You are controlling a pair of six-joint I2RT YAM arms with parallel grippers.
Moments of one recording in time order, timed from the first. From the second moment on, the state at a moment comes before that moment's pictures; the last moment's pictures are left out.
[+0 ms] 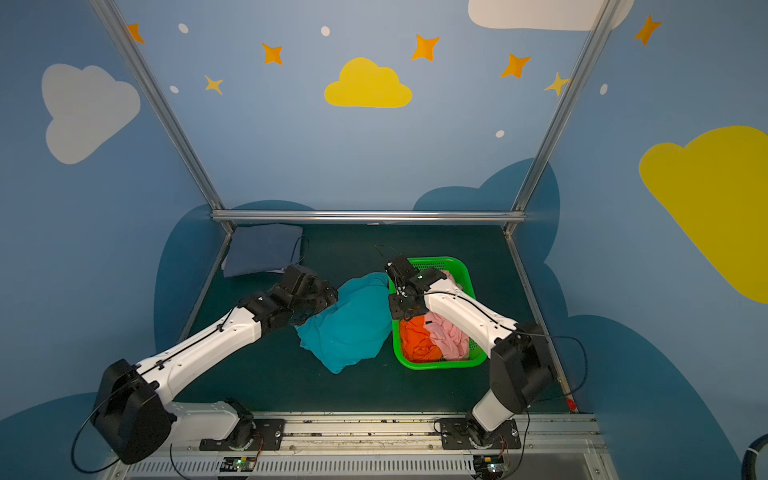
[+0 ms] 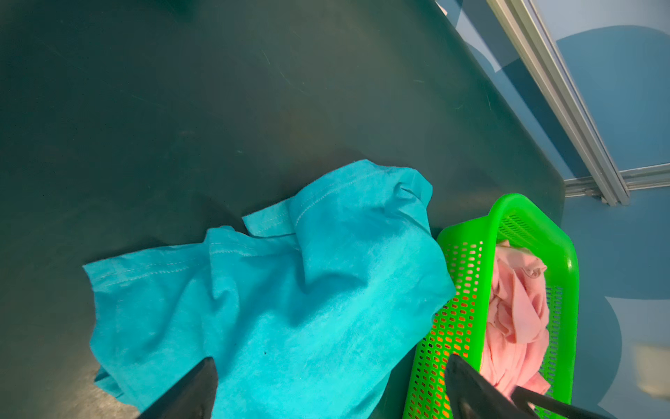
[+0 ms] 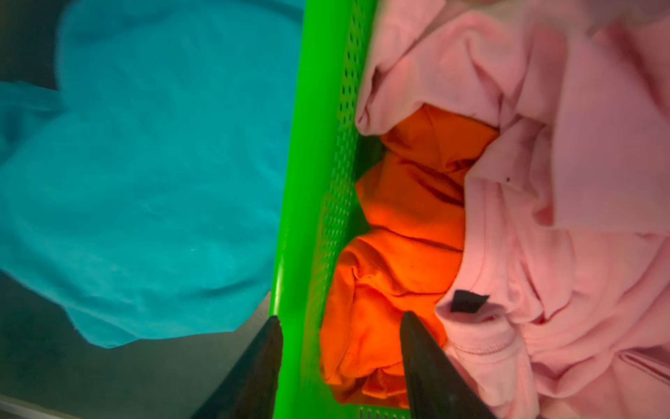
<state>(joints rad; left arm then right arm) -0.58 1.32 0.98 -0.53 -0.10 -1.04 0.67 1.66 1.32 -0.97 0.07 0.40</state>
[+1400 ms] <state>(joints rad) -0.58 1.41 0.98 -0.53 -0.07 -1.04 0.69 1.82 1.45 -0.96 -0.09 0.50</state>
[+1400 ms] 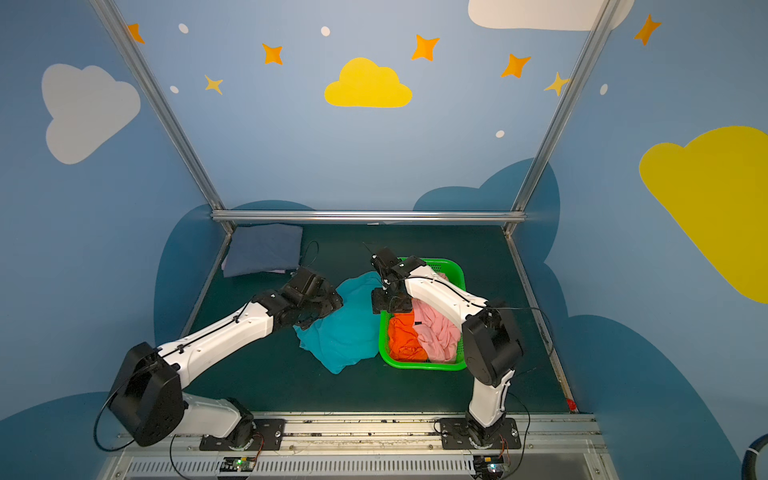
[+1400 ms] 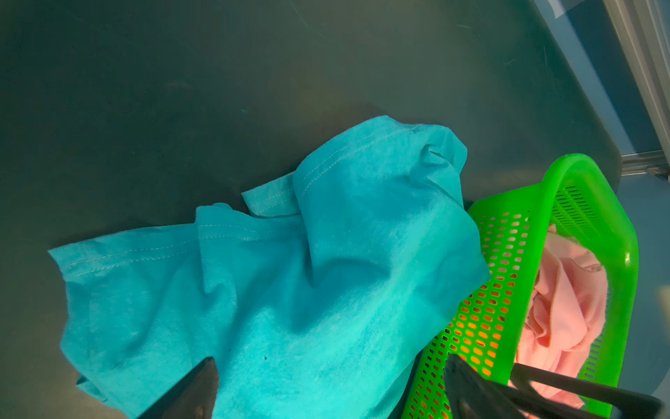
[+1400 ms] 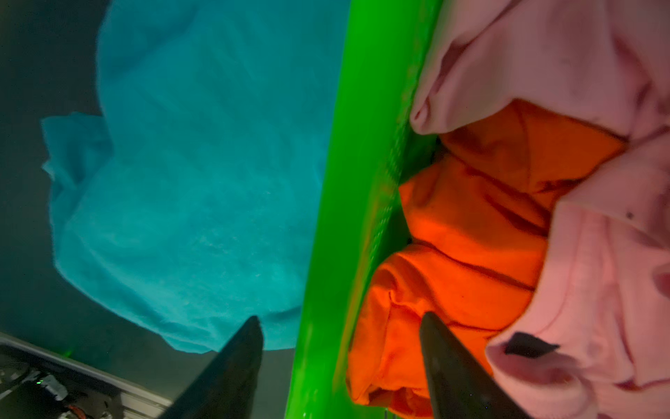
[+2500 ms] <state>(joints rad) -0.58 1.56 1.08 -0.59 -0.04 -1.04 0.17 2.19 1.92 -0.98 0.27 -0.01</state>
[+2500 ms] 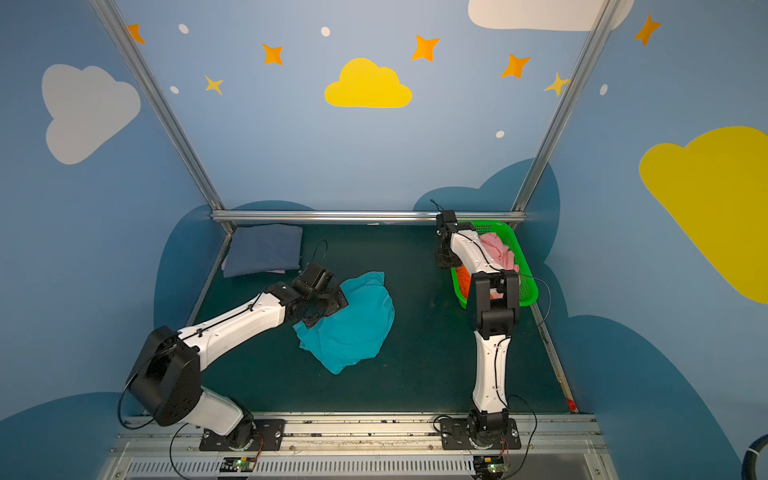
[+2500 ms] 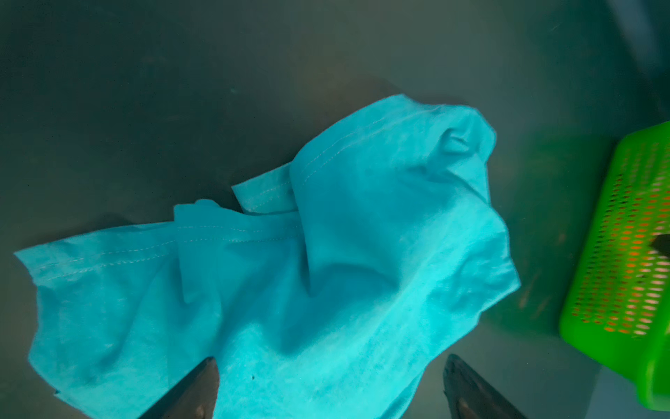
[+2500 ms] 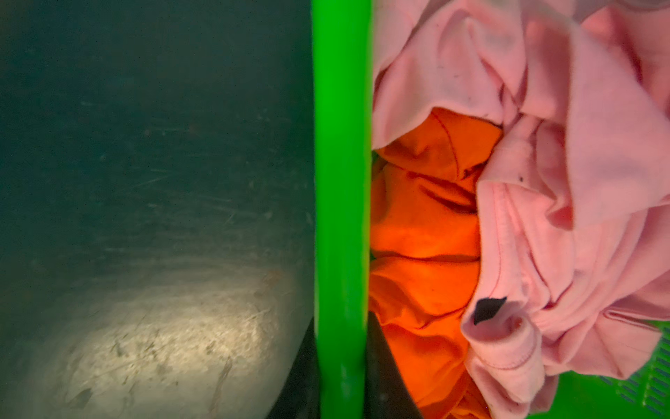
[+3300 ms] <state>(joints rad) -0.59 1.77 1.22 -0.64 0.05 -1.05 0.05 2.34 2.17 -1.07 0.21 -0.10</state>
